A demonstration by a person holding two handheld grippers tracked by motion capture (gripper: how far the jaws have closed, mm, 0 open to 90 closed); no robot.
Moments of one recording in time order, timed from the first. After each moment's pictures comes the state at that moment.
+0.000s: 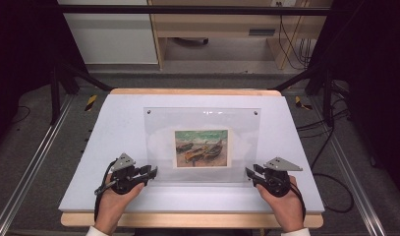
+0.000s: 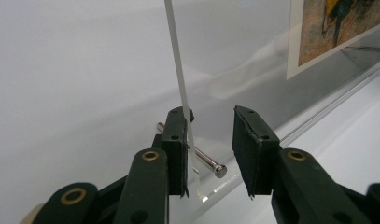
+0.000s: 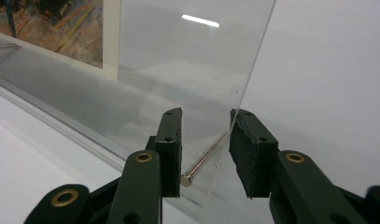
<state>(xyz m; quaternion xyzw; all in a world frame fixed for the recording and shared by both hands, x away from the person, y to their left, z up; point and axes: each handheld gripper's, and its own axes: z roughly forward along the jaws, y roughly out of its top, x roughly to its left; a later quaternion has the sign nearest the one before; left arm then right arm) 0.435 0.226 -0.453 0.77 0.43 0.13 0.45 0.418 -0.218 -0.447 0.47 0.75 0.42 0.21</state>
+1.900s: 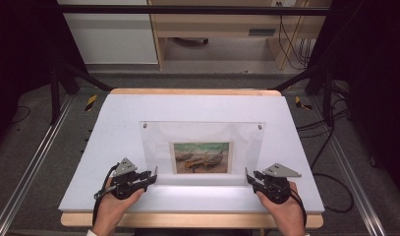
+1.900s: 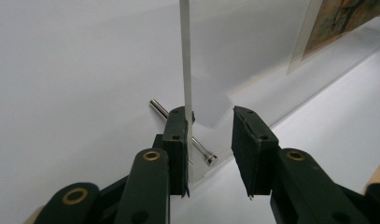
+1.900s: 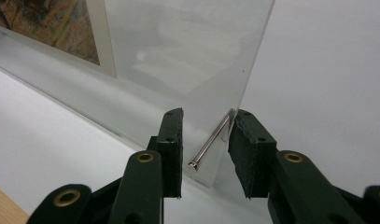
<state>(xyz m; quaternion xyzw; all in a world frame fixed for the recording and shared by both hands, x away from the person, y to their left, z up) 0.425 0.225 -0.458 0.79 0.42 0.13 0.43 0.404 -0.216 -0.452 0.47 0.76 0.40 0.21</state>
